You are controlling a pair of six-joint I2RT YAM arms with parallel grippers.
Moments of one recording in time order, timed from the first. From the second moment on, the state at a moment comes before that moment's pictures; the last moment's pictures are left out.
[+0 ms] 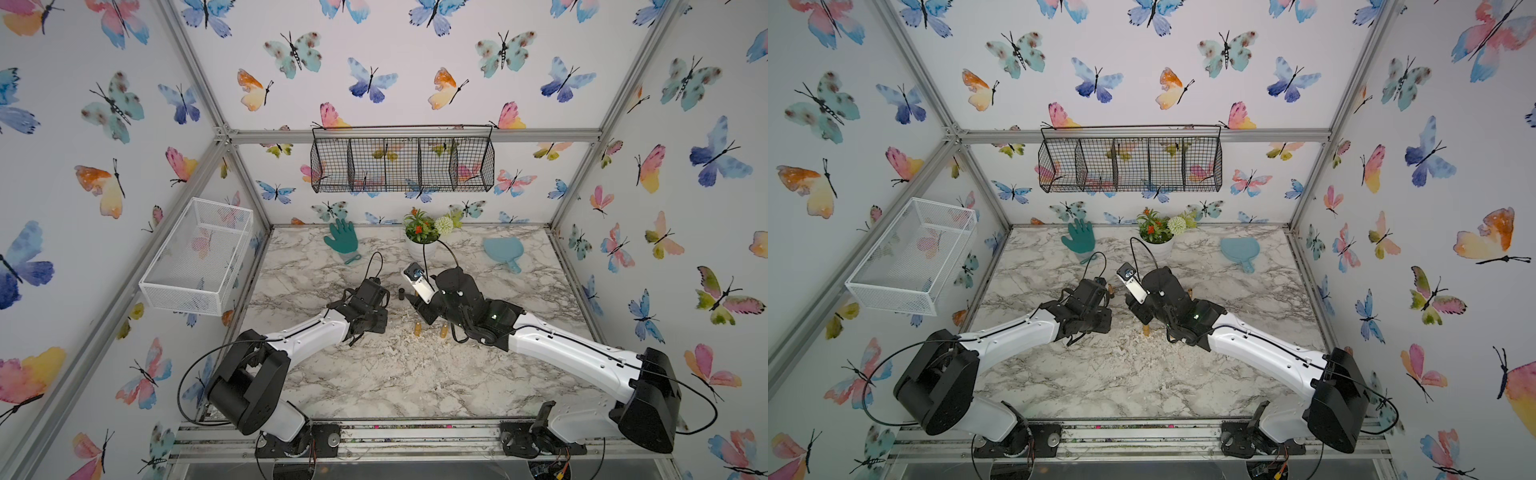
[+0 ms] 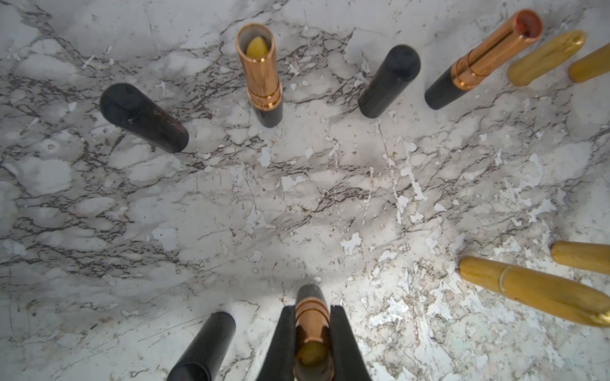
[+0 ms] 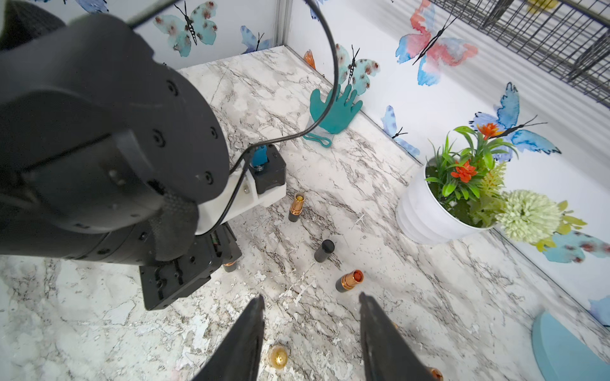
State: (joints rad) left arm -0.64 1.51 0.87 -0.37 -0.11 -0.39; right arm 0.96 1.38 1.10 -0.23 0.20 -0.16
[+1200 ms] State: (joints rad) left arm -0.77 1.64 1.36 -0.66 0.03 -0.36; right arm 0.96 1.16 1.11 -0.31 0.27 -0.15
